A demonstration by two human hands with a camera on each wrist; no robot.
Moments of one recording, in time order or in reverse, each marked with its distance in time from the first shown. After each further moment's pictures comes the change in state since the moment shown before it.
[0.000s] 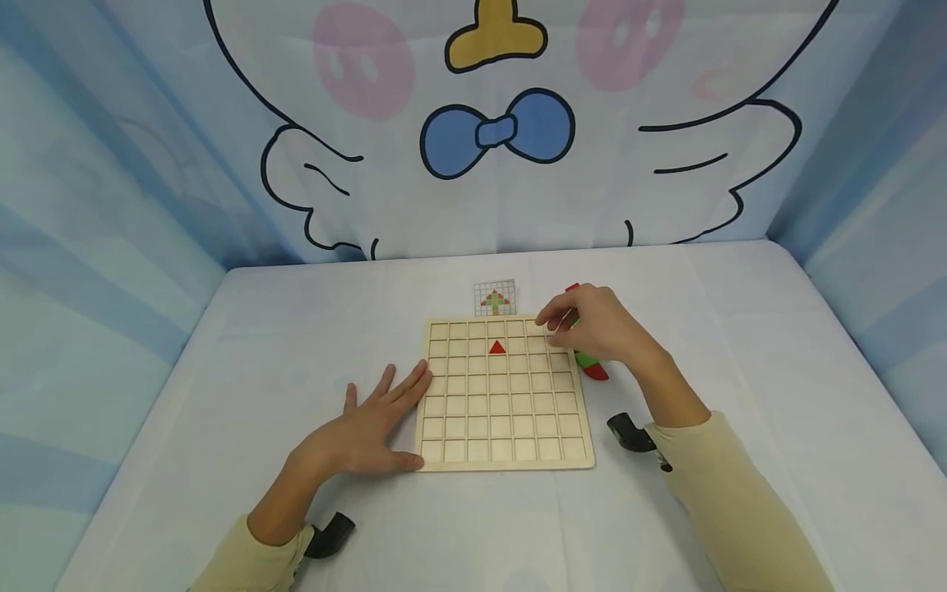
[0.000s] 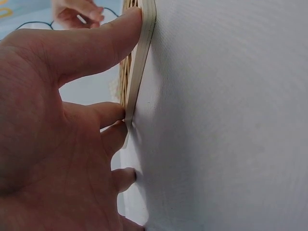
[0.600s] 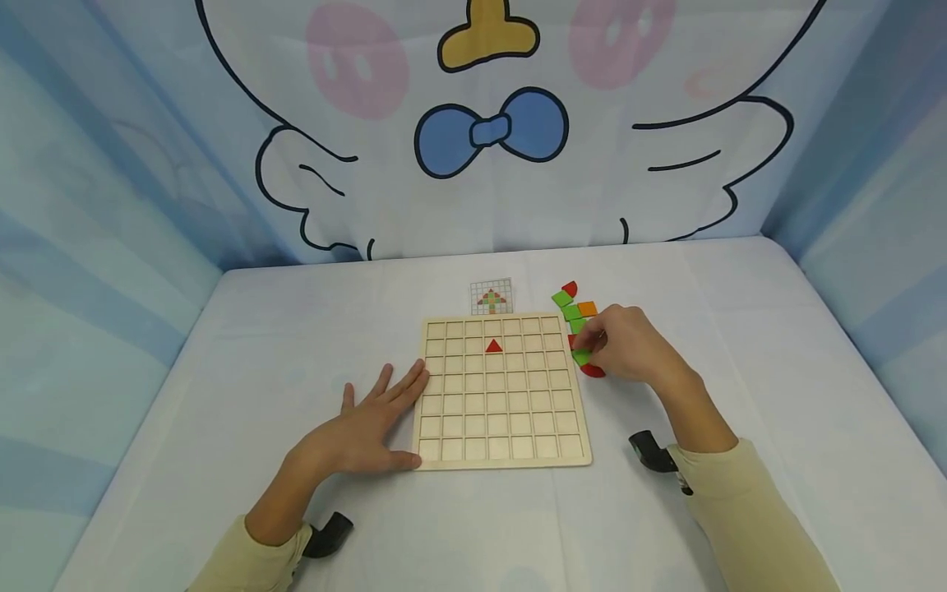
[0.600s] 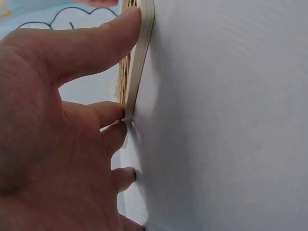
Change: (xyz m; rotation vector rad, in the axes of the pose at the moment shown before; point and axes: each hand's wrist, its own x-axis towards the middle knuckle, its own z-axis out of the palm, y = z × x) left_hand 0.001 0.001 0.000 0.008 -0.001 0.000; right_hand -0.033 0.027 -0.001 -0.044 -0.035 0.130
